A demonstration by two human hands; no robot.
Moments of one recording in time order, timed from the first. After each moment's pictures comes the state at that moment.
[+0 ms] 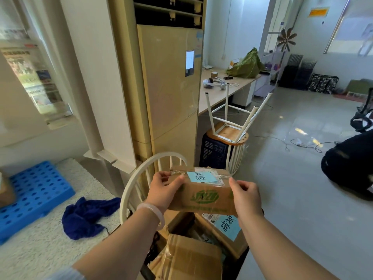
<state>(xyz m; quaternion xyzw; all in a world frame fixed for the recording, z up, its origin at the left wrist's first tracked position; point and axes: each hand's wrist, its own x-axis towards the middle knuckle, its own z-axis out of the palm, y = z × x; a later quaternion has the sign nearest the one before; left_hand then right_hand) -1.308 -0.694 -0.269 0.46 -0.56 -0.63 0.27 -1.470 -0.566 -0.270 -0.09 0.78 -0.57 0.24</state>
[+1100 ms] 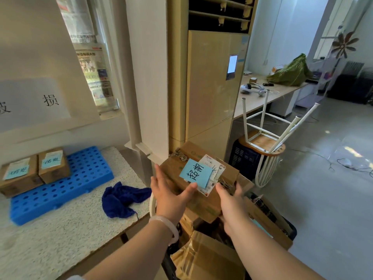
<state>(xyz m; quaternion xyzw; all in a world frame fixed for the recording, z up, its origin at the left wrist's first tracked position) -1.256 -0.675 -0.281 0.51 -0.54 -0.51 0.43 -1.393 -0.617 -0.280 -0.14 0.73 -0.56 0.38</state>
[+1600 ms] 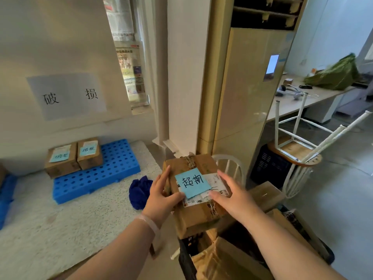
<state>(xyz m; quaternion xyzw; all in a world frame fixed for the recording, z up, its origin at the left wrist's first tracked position) -1.156 -0.721 -0.304 0.47 -0.50 -0.61 0.40 -1.372 -0.653 -0.257 -0.54 0.73 -0.29 0.32</state>
